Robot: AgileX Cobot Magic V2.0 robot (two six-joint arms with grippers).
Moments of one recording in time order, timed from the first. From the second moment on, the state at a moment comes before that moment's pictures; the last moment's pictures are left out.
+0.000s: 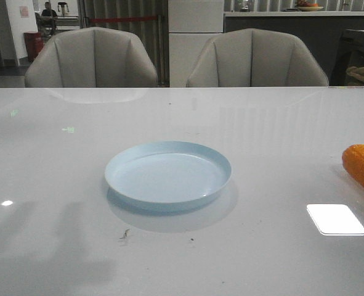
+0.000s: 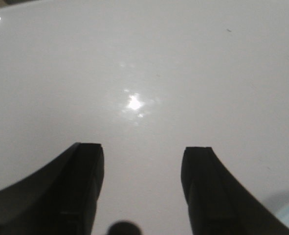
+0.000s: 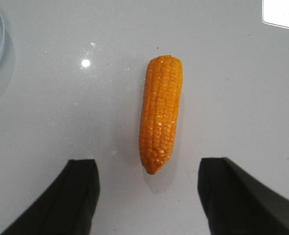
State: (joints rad) left arm -0.27 1.88 -2.04 0.28 1.00 -0.15; right arm 0.05 1.00 -0.60 0.03 0.42 -0.11
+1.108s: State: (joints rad) left arm -0.06 0.74 -0.57 0.33 0.36 -0.32; right arm 0.05 1.00 -0.60 0.04 0.45 -0.11
